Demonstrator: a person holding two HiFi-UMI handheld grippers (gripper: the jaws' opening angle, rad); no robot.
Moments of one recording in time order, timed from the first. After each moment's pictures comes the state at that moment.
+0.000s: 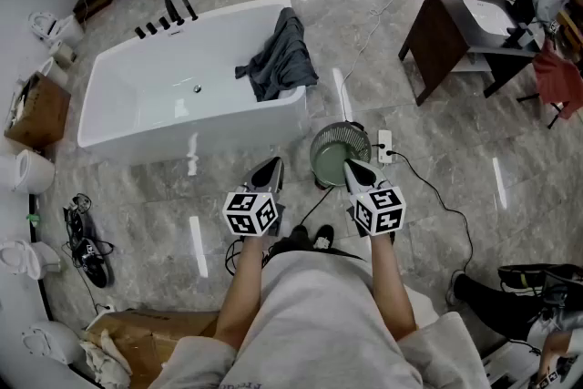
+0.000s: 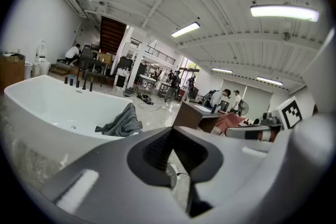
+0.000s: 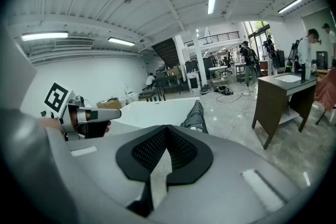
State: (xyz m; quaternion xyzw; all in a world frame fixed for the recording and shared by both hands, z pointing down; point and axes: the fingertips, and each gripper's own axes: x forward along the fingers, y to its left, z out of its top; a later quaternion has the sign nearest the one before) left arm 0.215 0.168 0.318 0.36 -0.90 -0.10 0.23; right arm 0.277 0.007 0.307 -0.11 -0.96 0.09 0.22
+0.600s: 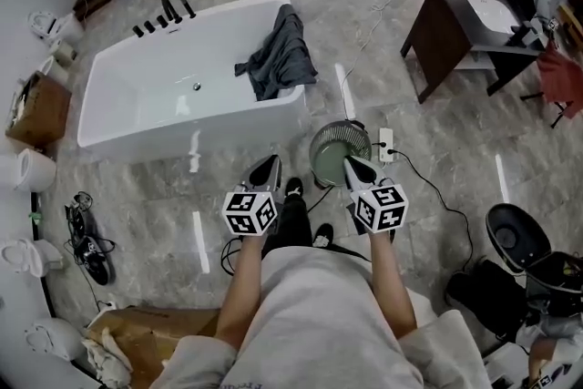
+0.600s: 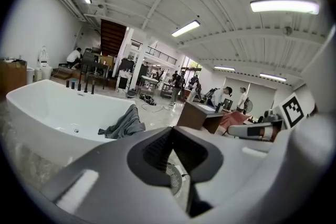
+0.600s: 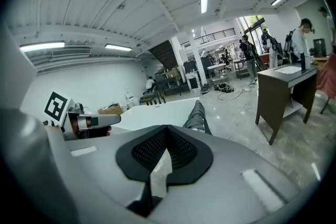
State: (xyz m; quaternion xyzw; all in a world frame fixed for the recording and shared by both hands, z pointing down) left arm 0.197 0.159 0.323 0.35 -0.91 -0.09 0.22; right arm 0.257 -0.009 0.311 -0.12 -0.96 0.13 0.21
